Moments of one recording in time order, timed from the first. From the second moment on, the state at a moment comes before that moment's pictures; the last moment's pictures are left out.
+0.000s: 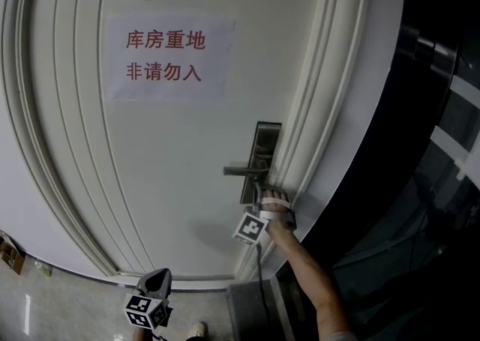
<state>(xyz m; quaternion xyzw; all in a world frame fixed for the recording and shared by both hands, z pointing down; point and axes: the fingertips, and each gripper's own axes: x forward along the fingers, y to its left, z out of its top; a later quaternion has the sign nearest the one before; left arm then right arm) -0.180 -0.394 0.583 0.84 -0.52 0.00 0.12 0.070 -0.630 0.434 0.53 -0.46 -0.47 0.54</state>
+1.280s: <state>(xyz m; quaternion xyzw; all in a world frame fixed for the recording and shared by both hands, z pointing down) -0.174 -0.356 0.563 0.84 -0.53 0.01 0.10 0.076 -0.573 0.422 0.59 -0.54 -0.44 0.41</state>
